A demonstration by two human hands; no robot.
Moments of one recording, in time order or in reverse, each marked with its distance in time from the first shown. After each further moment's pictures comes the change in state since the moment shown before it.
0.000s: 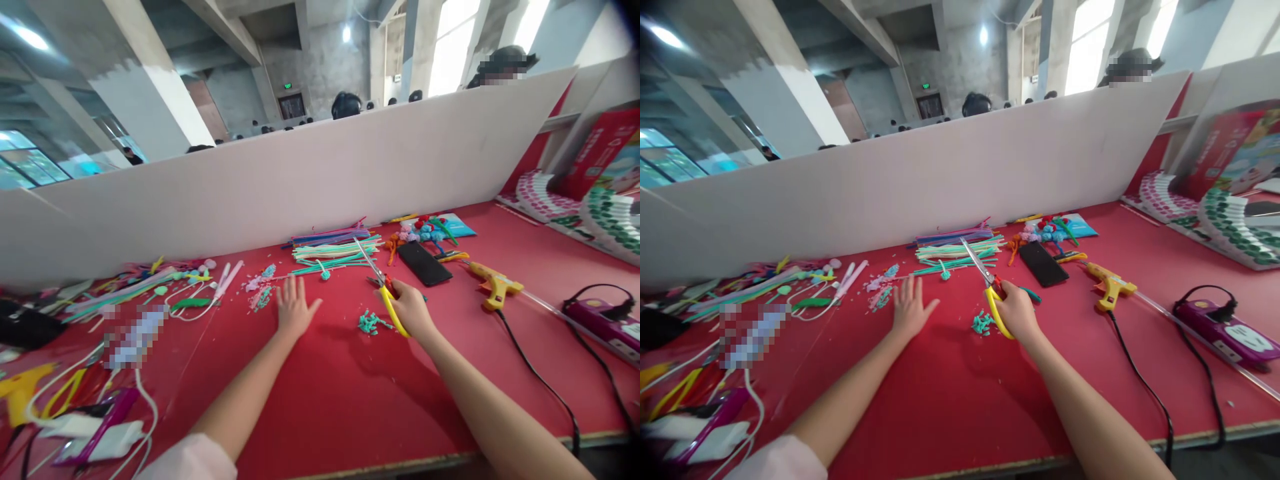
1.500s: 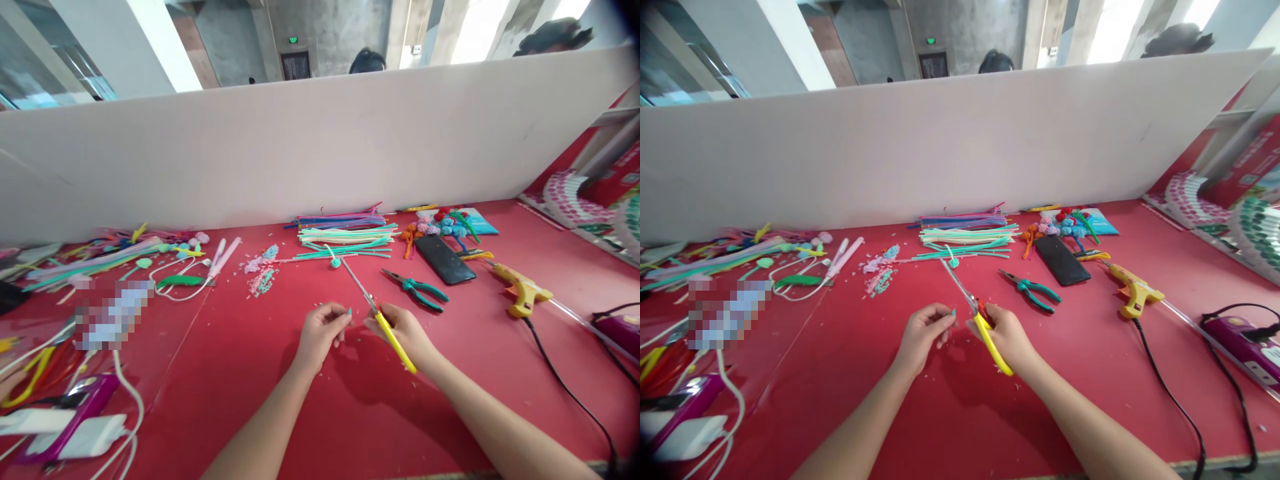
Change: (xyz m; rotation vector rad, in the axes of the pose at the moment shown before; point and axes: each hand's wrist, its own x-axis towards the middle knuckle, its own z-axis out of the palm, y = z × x) left_hand -0.046 0.044 -0.053 -1.578 -0.432 -0.424; right_hand -0.036 -0.031 0.040 0.176 -0.480 0.052
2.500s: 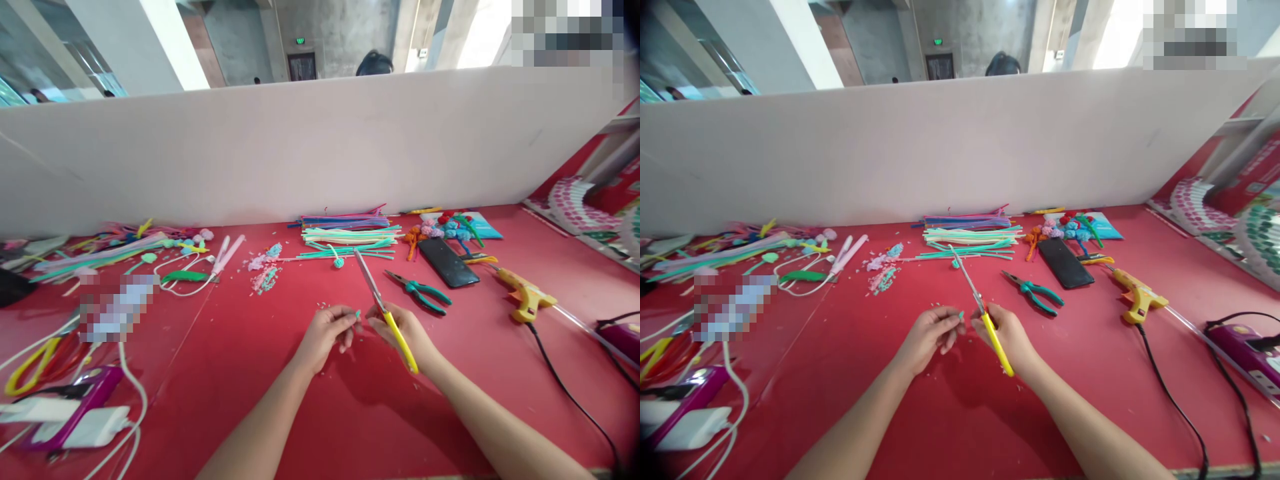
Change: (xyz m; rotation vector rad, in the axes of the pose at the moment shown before) left_hand -0.003 0.008 0.003 -0.230 -0.187 -0.114; right_hand -0.001 -0.007 0.000 0.051 -0.028 -0.030
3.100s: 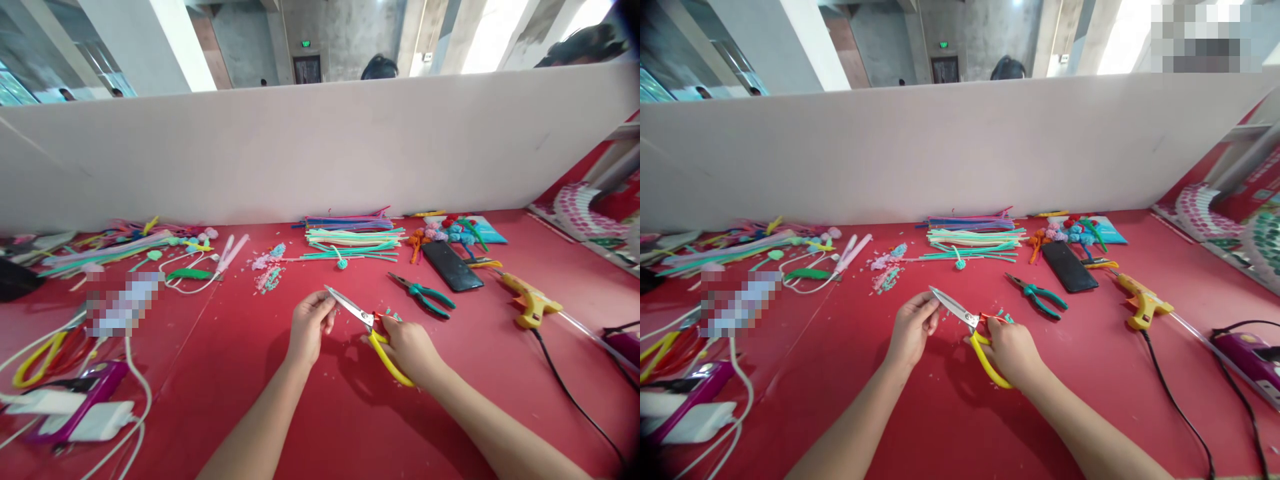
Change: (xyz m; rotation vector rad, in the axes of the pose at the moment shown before) left_hand 0.002 0.008 -0.017 -0.120 0.323 0.278; right_hand -0.008 0.013 0.005 -0.931 0.034 -0.108
